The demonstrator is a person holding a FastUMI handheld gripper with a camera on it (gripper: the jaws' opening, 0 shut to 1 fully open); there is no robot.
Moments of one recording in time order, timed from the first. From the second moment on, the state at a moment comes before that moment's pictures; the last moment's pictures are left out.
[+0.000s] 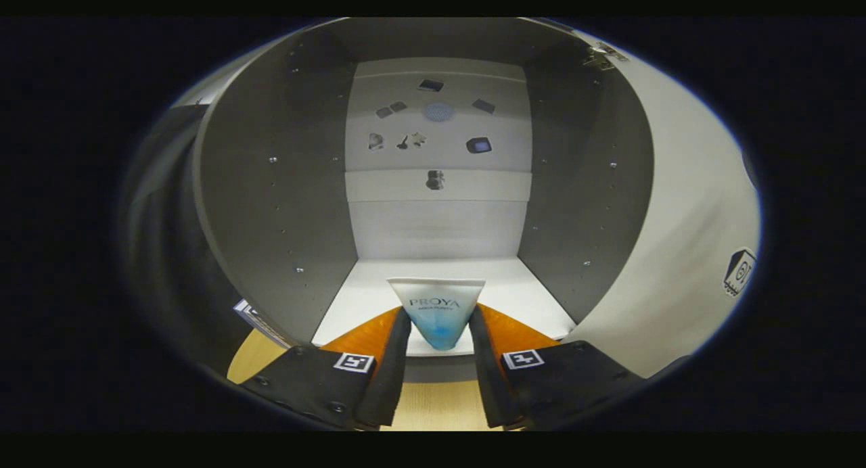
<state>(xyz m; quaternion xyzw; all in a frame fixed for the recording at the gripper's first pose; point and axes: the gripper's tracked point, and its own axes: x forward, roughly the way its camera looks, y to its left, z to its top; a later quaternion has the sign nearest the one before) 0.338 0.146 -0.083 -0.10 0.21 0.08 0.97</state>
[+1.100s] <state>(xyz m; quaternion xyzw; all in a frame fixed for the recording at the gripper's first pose) 0.275 0.146 -0.083 -0.09 0.18 0.08 0.98</state>
